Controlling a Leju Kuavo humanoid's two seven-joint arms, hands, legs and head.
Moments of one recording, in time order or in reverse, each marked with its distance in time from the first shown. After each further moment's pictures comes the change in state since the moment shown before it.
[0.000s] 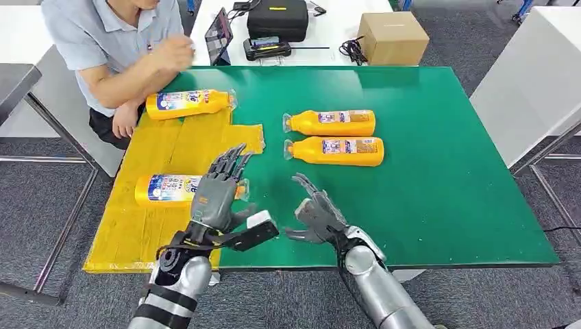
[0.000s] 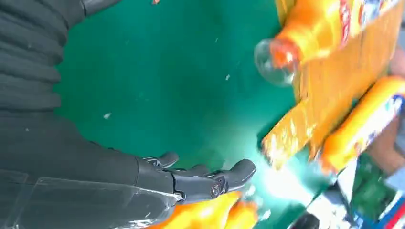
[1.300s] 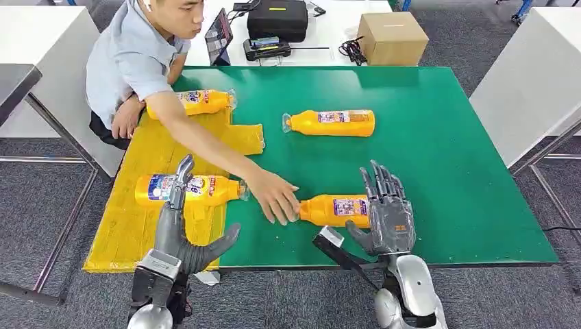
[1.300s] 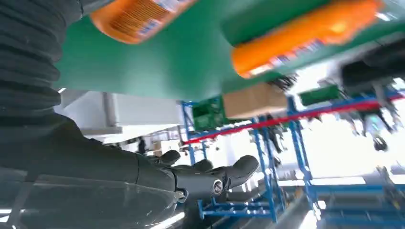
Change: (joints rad) left arm 0.315 -0.032 -0.002 -0.437 0.667 -0.174 -0.129; right arm 0.344 0.042 -0.222 -0.596 0.948 -0.327 0.206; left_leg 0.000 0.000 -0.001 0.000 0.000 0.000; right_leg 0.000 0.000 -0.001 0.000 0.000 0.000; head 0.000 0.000
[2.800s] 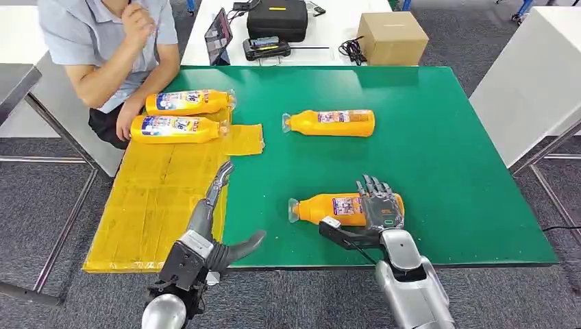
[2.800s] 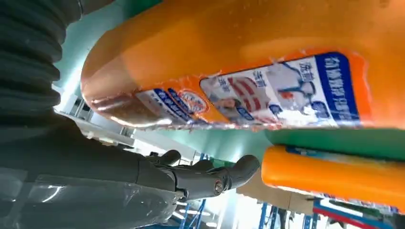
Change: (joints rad) left arm -0.066 0.003 -0.042 0.106 0.005 -0.111 0.104; right arm -0.291 -0.127 0.051 0.522 0.081 0.144 0.142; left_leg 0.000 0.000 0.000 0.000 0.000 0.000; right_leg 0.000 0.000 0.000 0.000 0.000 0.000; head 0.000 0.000
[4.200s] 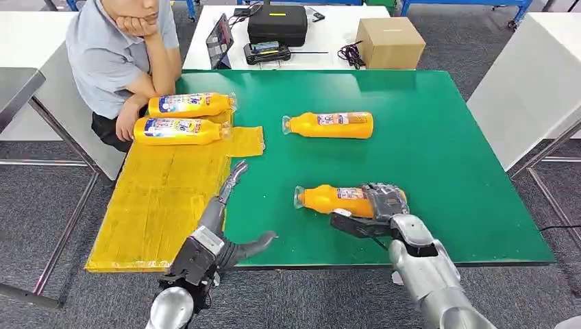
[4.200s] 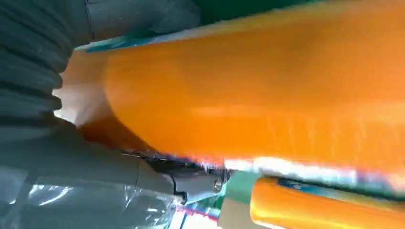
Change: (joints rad) left arm -0.049 0.003 -0.018 0.069 0.047 -0.001 -0.031; right arm -0.168 -0.122 0.045 0.306 -0.290 0.100 -0.191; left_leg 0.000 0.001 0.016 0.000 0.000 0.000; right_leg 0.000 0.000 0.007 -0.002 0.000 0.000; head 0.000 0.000
